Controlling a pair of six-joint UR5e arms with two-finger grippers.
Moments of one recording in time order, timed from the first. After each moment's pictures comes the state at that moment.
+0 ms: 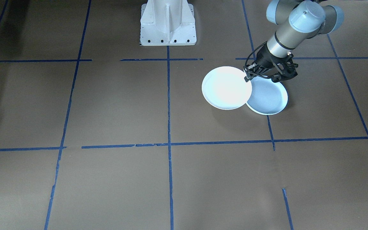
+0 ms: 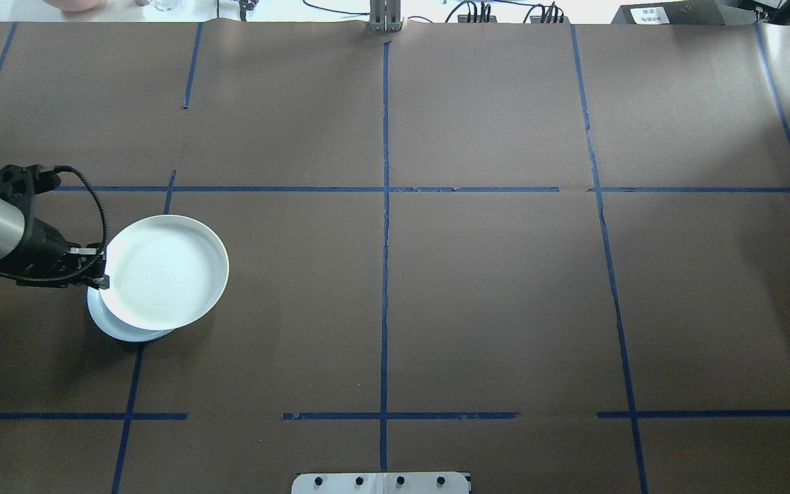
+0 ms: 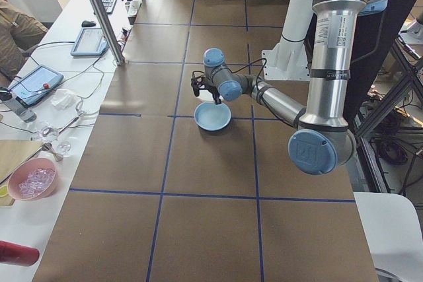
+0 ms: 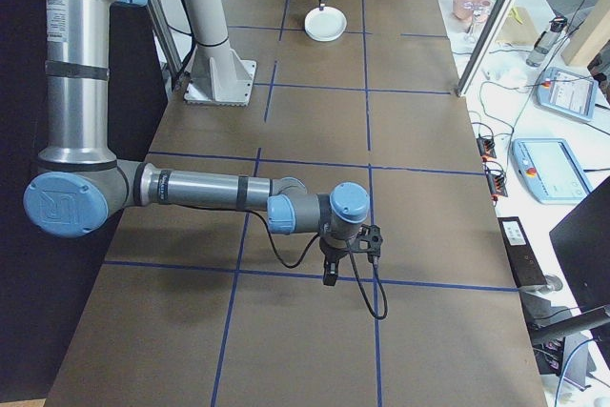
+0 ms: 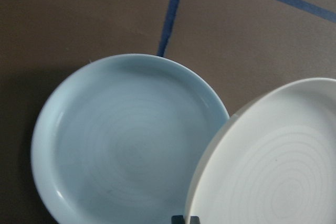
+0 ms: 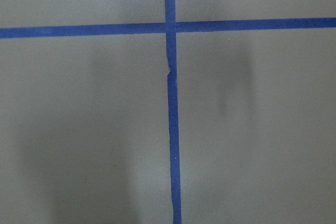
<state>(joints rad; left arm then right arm) -0.81 -1.54 -1.96 -1.95 -2.19 -1.22 1.41 -1.64 1.56 -1.44 2.31 0.21</state>
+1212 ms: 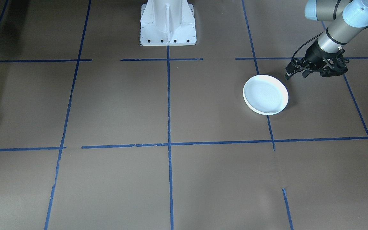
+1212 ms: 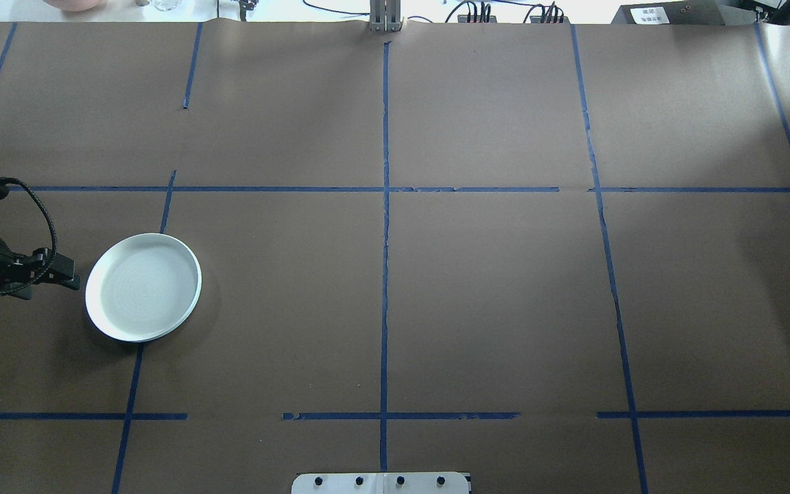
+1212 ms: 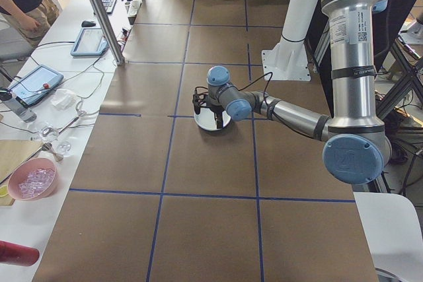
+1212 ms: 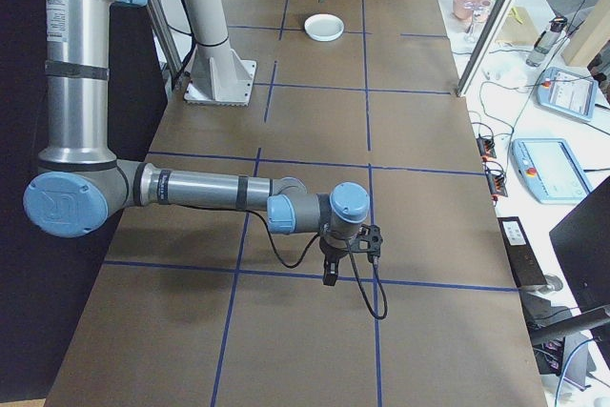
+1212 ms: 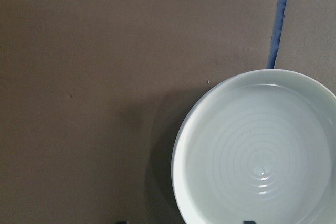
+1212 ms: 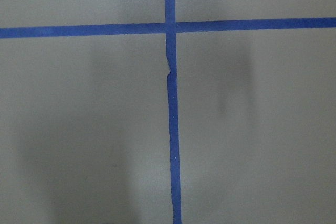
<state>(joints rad) -0.87 -1.43 -1.96 -2.04 -2.19 -1.12 1.41 -1.64 1.56 -1.44 2.31 0.21</state>
